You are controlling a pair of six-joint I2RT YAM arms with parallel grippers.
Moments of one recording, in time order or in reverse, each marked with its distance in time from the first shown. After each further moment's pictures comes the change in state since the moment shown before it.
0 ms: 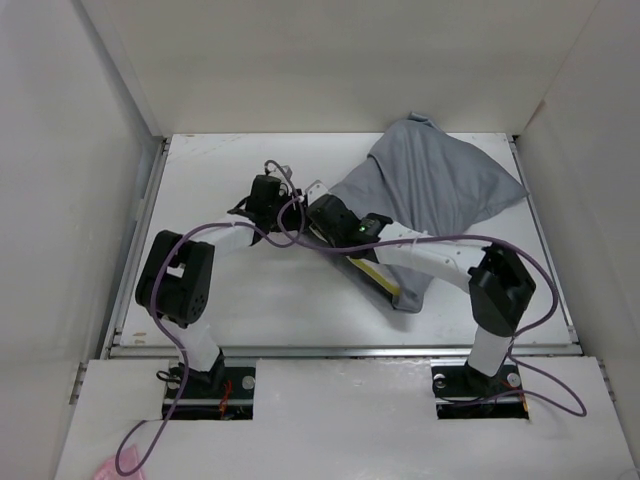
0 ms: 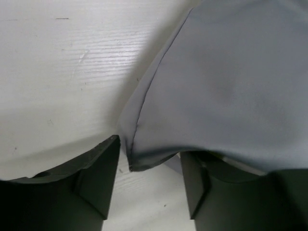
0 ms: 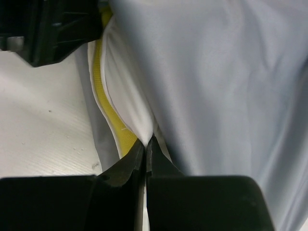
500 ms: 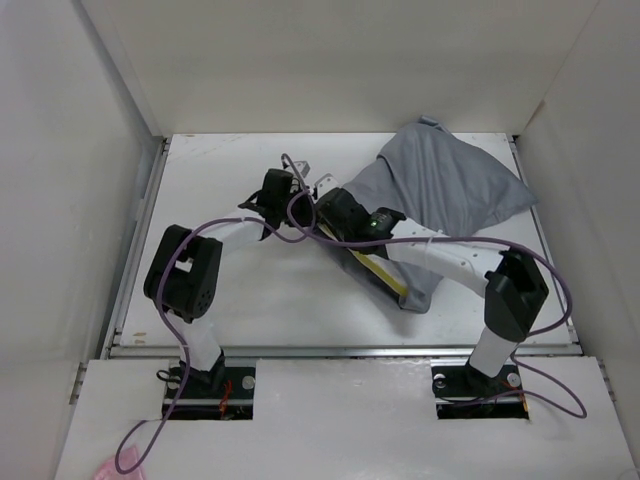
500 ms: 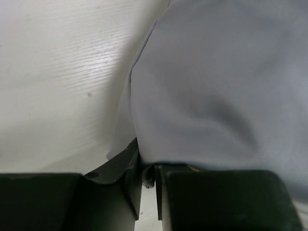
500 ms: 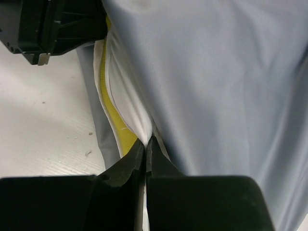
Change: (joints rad) left arm -0.049 0.025 0.056 0.011 0.078 0.048; right arm -0.021 -0.085 0.005 -0.090 -0.023 0.030
